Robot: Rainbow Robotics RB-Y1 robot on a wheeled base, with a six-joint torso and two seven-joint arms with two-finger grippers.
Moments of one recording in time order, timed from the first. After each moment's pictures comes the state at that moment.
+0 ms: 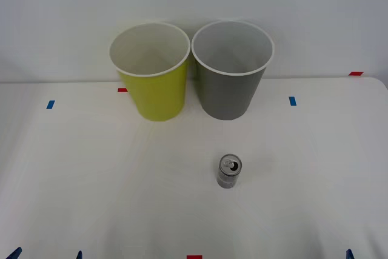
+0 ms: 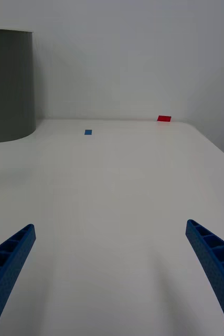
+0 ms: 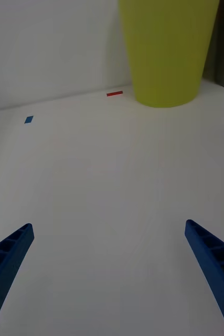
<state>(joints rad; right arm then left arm) 1.06 -0.25 0.06 -1.84 -0.03 -0.77 1.39 1.25 0.23 -0.12 -2.18 -0.22 -0.44 -1.34</state>
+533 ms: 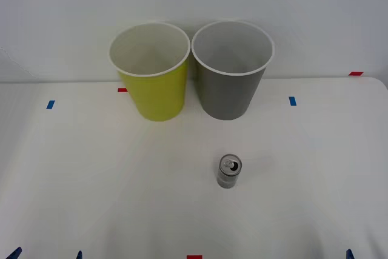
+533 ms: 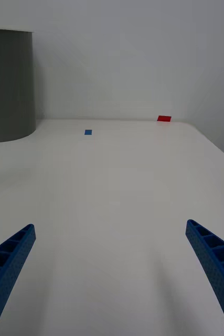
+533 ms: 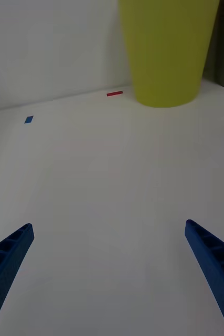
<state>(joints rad) 1.06 -0.25 0.06 -1.84 -0.03 -0.77 1.39 1.25 0.23 -0.12 -2.18 -0.22 -0.44 -1.34</state>
